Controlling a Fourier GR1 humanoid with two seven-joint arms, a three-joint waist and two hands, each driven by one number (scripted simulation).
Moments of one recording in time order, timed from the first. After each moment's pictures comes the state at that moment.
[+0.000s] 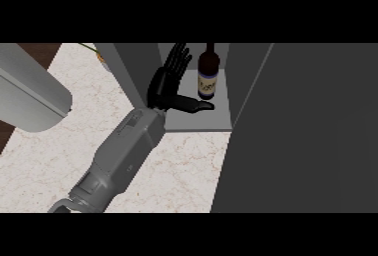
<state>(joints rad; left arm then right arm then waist) -0.90 0.00 -0.23 -0.55 0.60 0.01 -0.53 0.45 -0.53 0.52 -2.52 -0.03 -0.34 0.01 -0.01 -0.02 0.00</state>
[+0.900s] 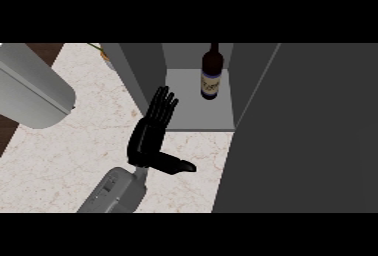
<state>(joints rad) -0.34 0.07 -0.41 -1.20 0.59 0.09 -0.42 0.45 -0.57 0.48 -2.52 -0.03 -0.36 0.03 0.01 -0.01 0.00</state>
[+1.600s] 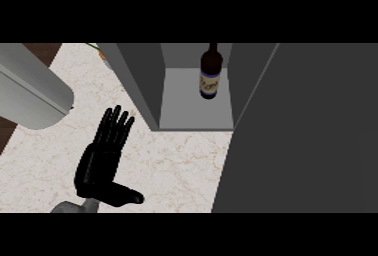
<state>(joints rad) -0.05 0.26 -0.34 -1.46 0.65 -0.04 -0.44 0.45 -0.67 0.55 -2.51 -0.04 -0.17 0.00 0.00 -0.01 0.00</state>
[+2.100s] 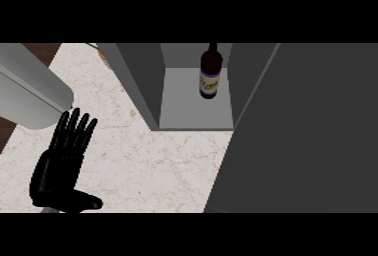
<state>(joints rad) 0.04 0.40 -0.21 -1.51 0.70 -0.14 -0.46 0.44 -0.72 0.66 -2.51 -0.04 -0.07 -0.01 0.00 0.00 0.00</state>
